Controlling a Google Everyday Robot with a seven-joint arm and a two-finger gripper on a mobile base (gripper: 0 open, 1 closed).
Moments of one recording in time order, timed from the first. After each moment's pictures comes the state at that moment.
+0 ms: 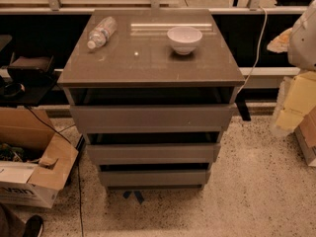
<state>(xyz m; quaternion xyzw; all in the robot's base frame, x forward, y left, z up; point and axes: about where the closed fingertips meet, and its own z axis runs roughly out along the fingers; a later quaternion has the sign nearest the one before) 0.438 -0.217 0.977 -0.60 0.78 -0.03 0.16</state>
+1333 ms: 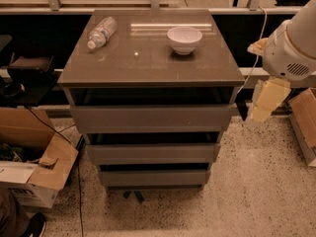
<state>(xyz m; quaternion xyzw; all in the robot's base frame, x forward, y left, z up) 0.502 -0.212 0.932 -0.62 0.76 -0.04 0.21</state>
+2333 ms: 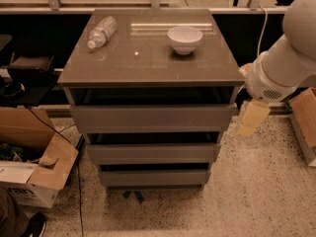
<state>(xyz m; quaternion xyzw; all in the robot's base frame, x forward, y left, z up) 0.521 -0.216 0.862 -0.61 0.77 -0.06 0.19</state>
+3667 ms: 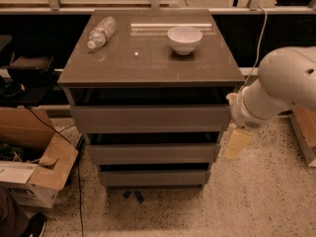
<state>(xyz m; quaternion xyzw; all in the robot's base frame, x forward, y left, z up) 0.520 -0.206 0.774 -0.61 0.77 -0.04 0.18</state>
